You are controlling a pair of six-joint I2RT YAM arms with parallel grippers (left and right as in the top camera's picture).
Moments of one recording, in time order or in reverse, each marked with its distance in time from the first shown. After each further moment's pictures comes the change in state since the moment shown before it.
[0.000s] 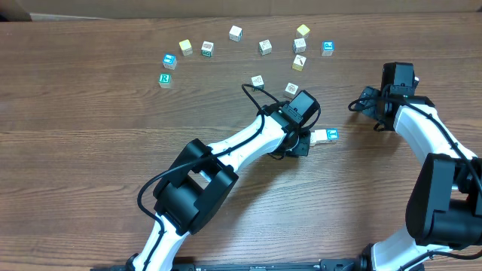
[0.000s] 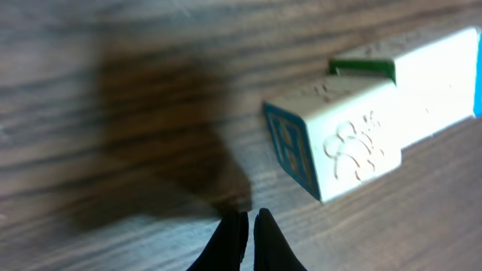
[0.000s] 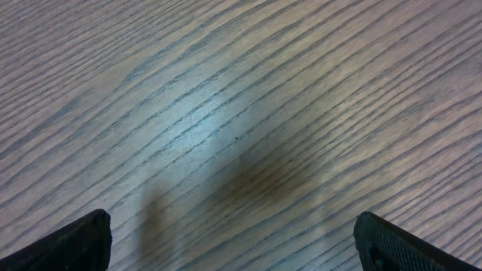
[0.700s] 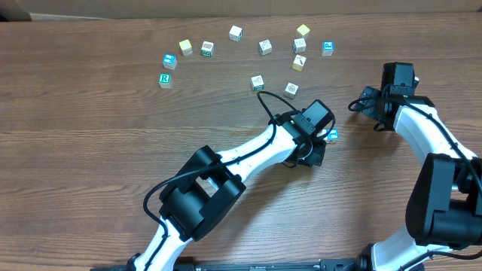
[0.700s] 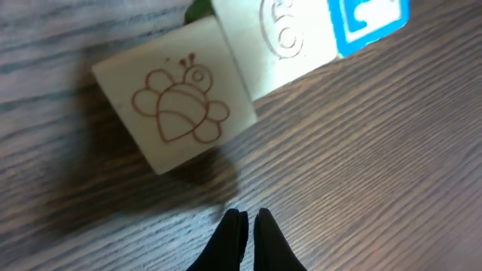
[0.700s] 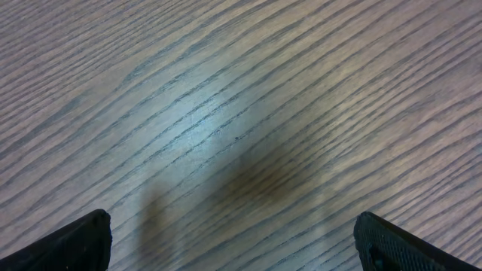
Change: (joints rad) left arm -0.069 0.000 0.000 0.072 0.031 0.000; right arm 0.000 0.000 0.000 -0.001 0.000 0.000
